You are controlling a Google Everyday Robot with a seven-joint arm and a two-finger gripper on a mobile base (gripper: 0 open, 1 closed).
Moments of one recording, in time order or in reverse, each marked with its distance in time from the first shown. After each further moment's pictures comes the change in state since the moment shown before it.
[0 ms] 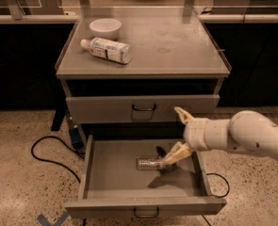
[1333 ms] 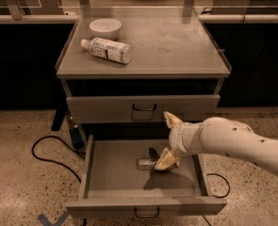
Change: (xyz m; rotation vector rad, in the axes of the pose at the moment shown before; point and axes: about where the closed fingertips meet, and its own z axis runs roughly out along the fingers) arm -0.007 0.022 0.038 0.005 0.192 -0.101
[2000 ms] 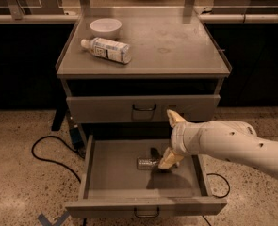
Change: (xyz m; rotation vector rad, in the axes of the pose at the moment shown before) arm 0.006 -0.006 -0.011 0.059 0.074 -0.061
